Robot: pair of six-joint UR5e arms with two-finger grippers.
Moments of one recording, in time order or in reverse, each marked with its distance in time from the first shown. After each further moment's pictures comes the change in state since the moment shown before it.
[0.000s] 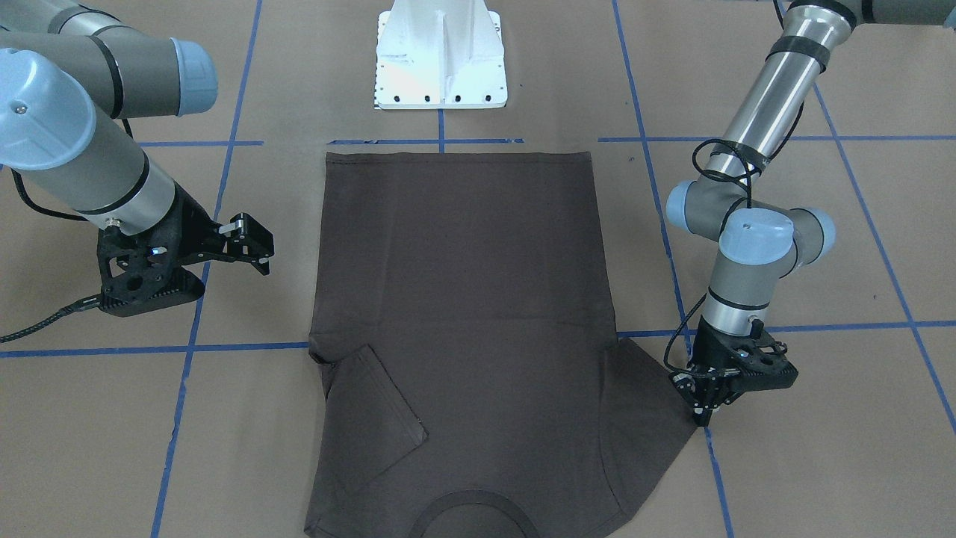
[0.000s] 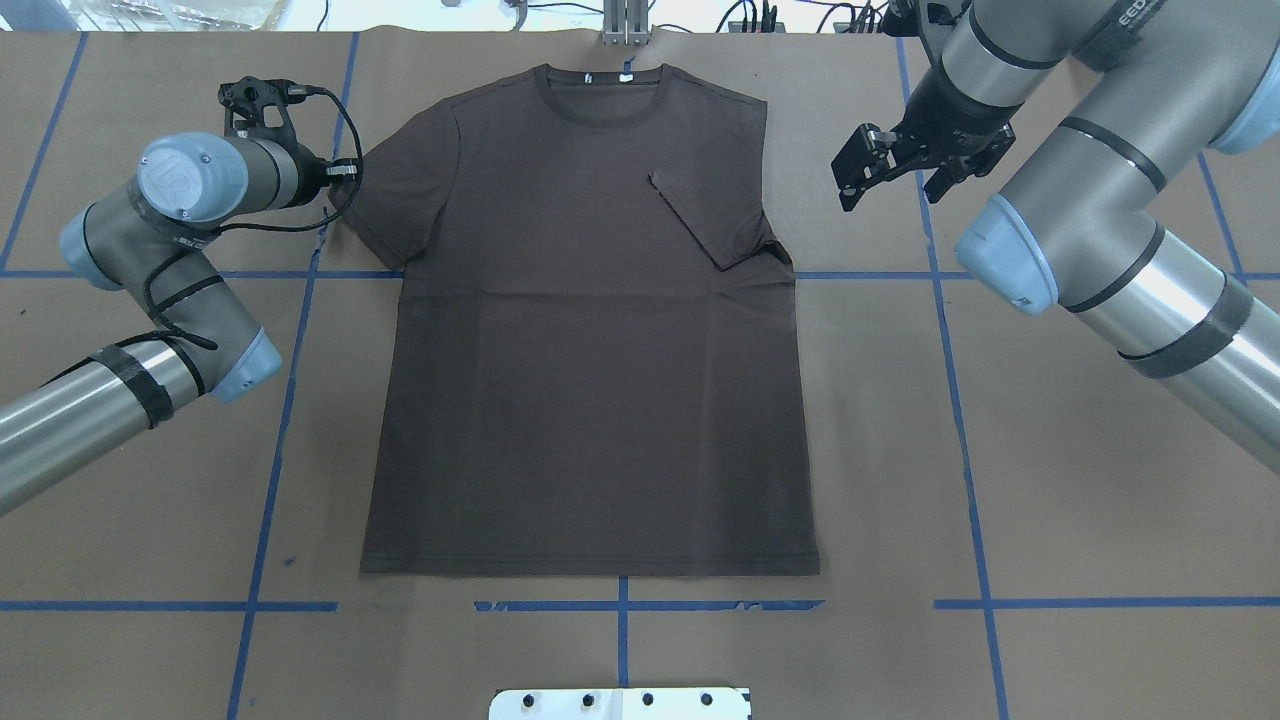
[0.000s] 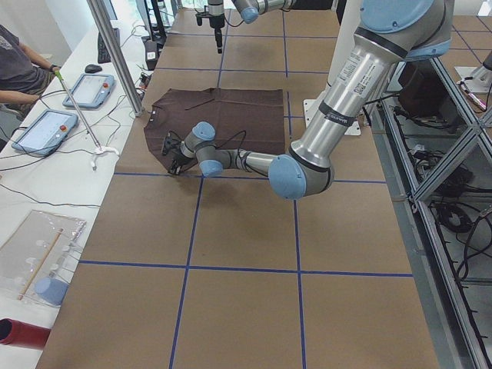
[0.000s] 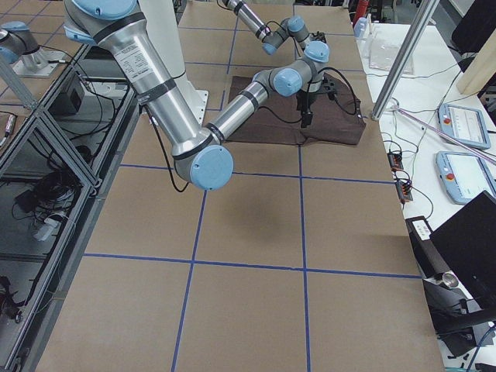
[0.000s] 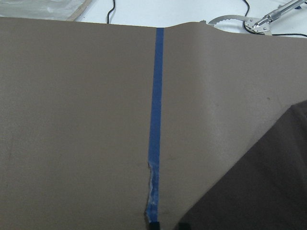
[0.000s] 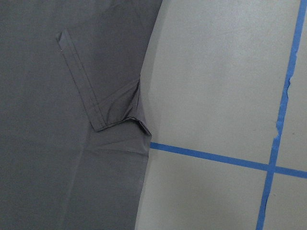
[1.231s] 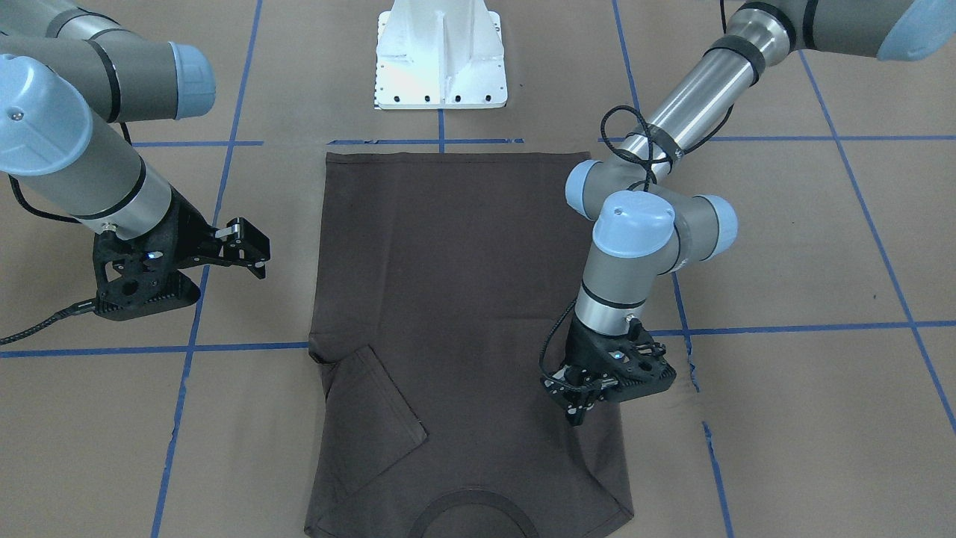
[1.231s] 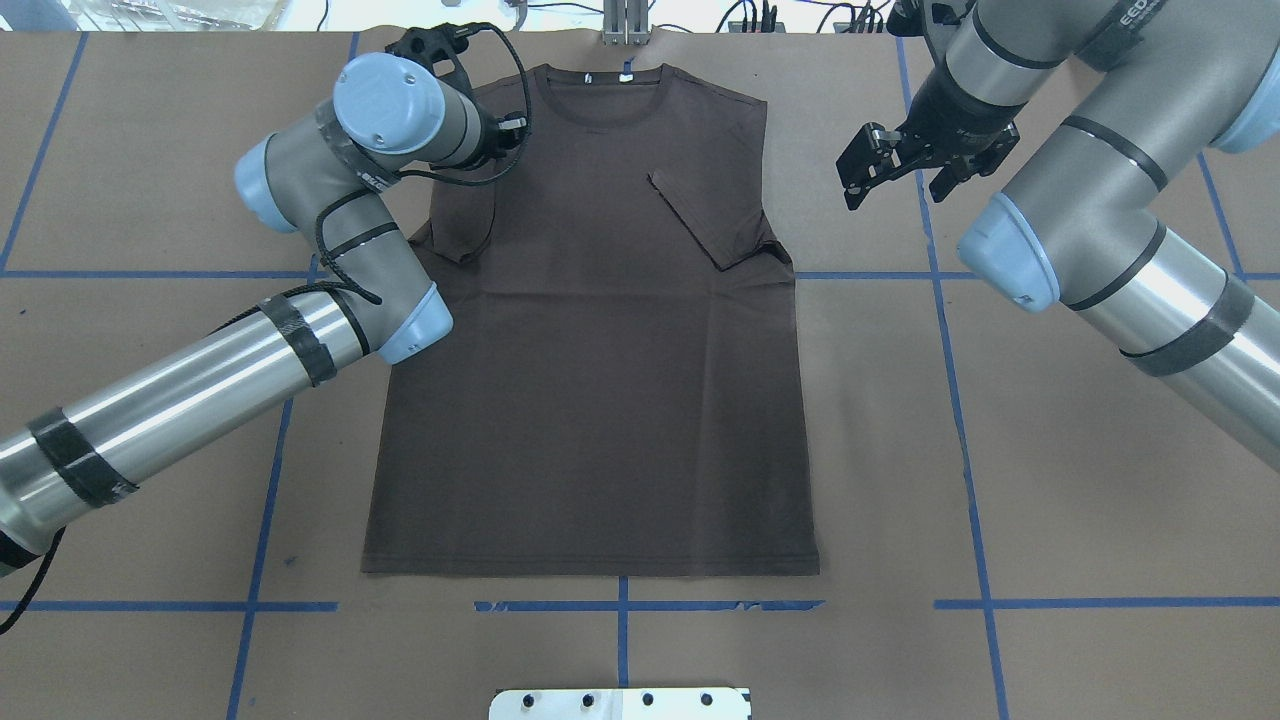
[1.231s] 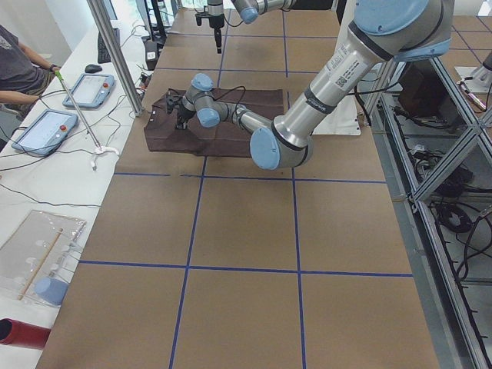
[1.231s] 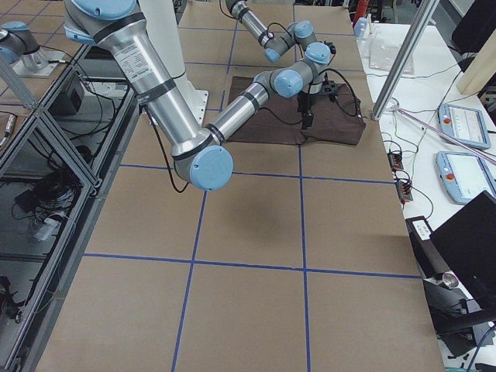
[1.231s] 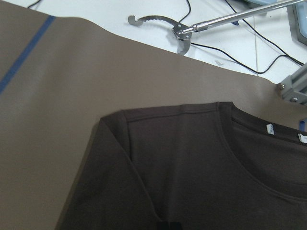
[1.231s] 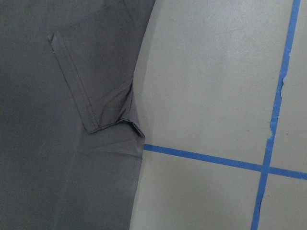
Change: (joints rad) left arm 0.082 -0.293 -0.005 0.267 -0.065 -0.310; right arm 0.005 -0.004 -0.007 0.001 -0.004 -0.001
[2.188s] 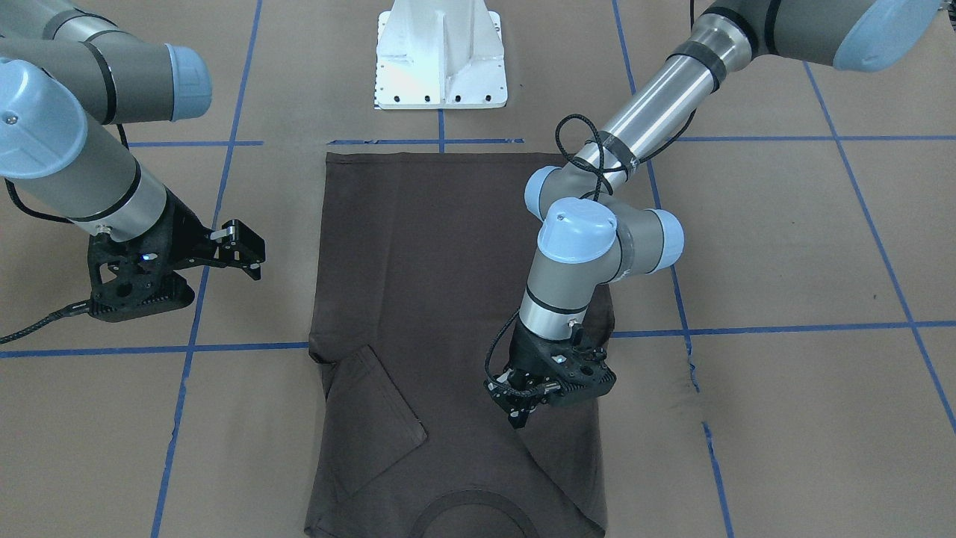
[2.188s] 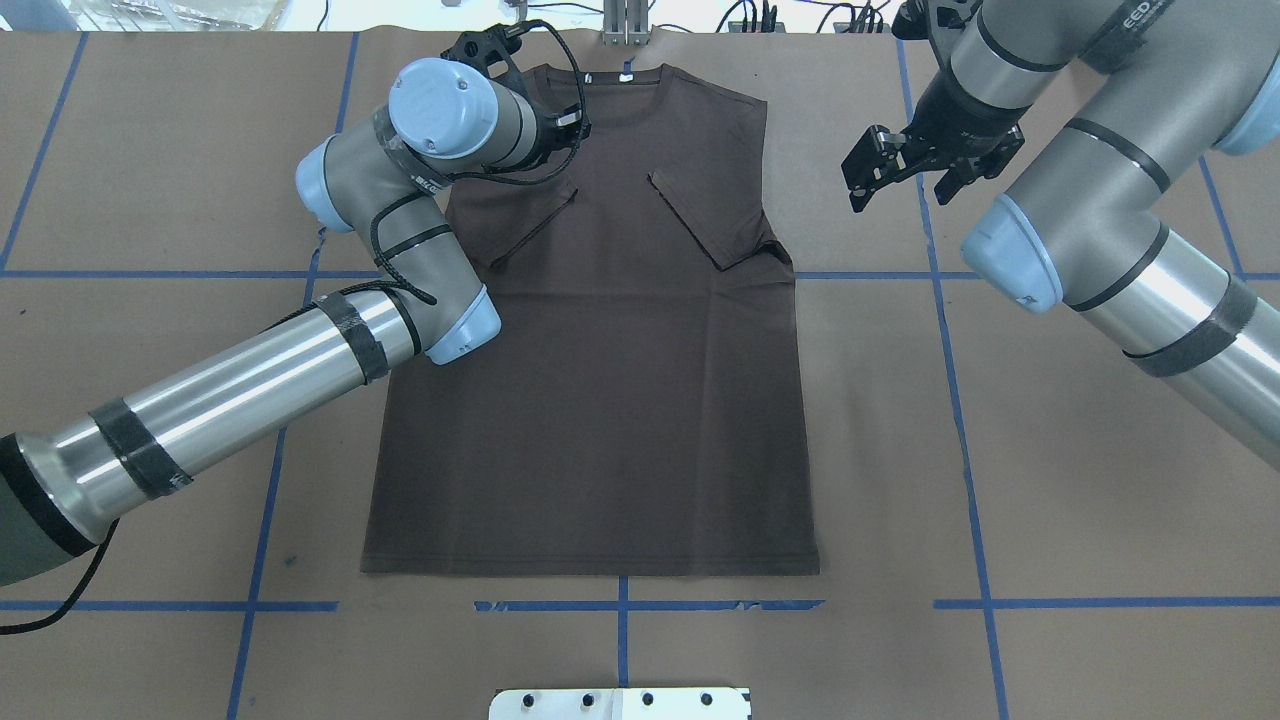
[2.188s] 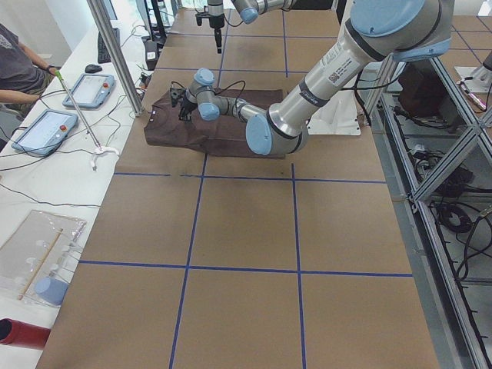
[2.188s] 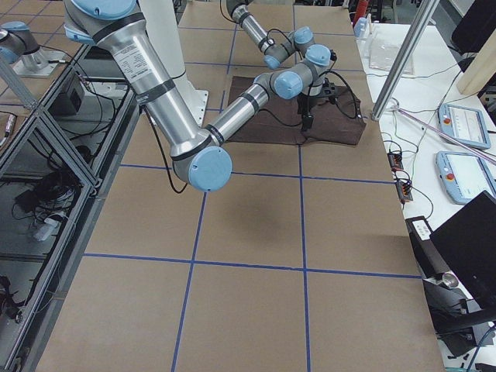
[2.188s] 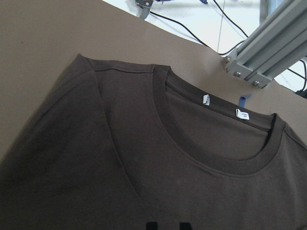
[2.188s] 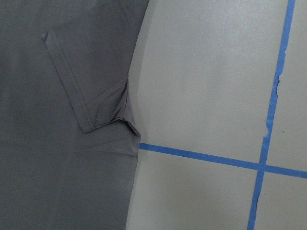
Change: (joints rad) left arm 0.022 -0.071 0.070 -0.112 -0.022 -0.073; right arm 0.001 -0.008 -0.004 0.000 0.001 0.002
